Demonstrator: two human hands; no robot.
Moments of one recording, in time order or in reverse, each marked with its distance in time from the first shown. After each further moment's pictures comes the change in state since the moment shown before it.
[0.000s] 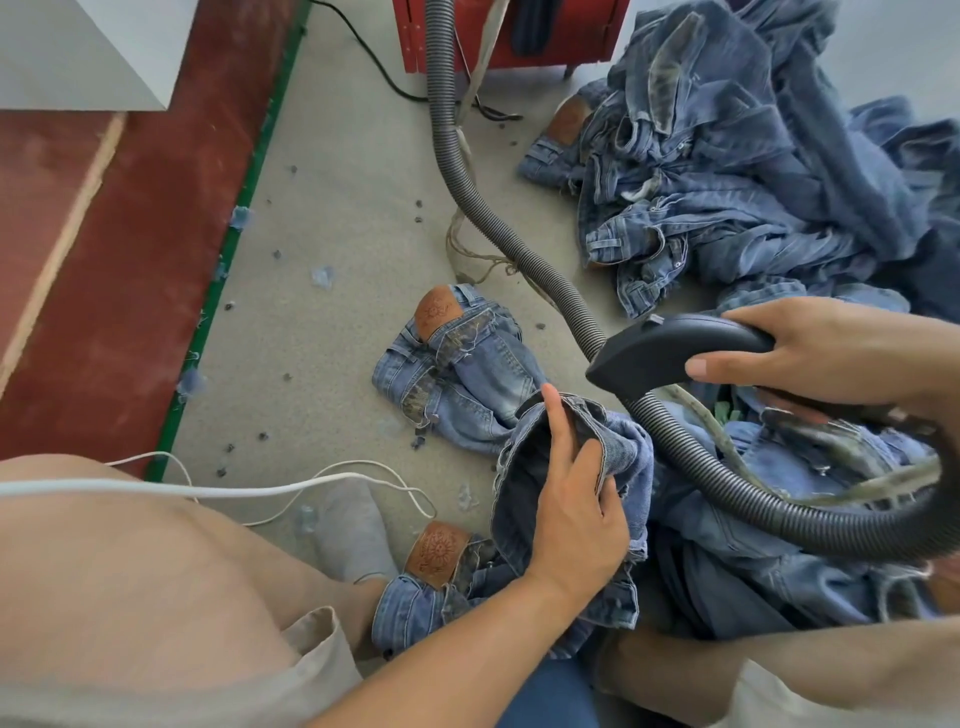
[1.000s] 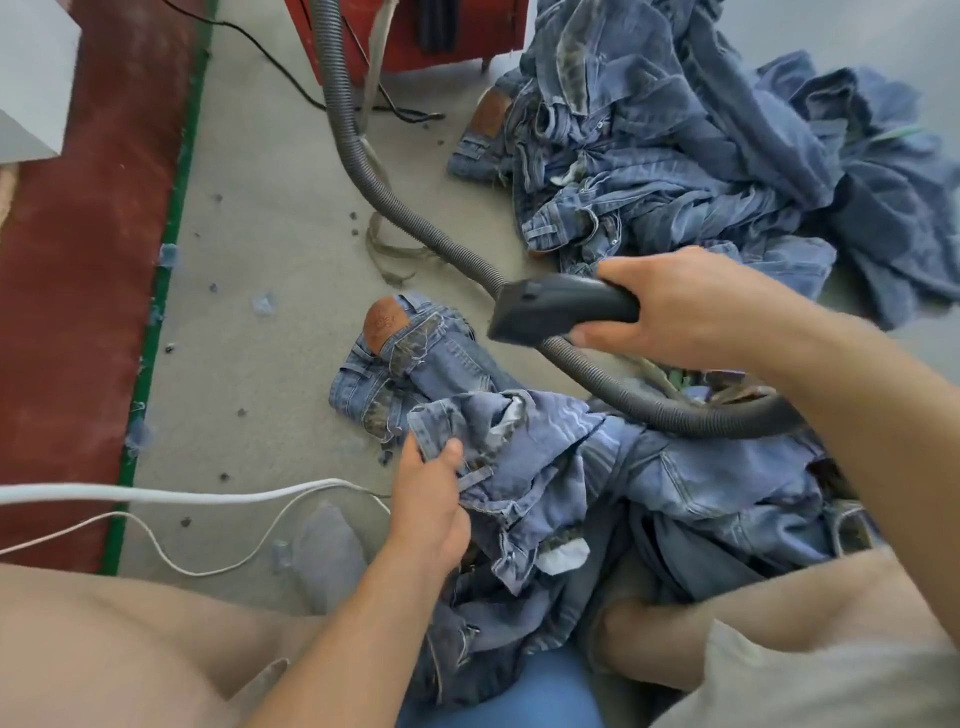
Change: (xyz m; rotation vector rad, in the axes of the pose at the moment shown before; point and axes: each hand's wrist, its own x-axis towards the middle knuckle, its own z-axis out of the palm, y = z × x) left_hand 0.038 -0.034 -0.061 -0.731 0.283 -0.894; right_hand 0.022 -0.014 0.023 -0.330 0.388 -0.132
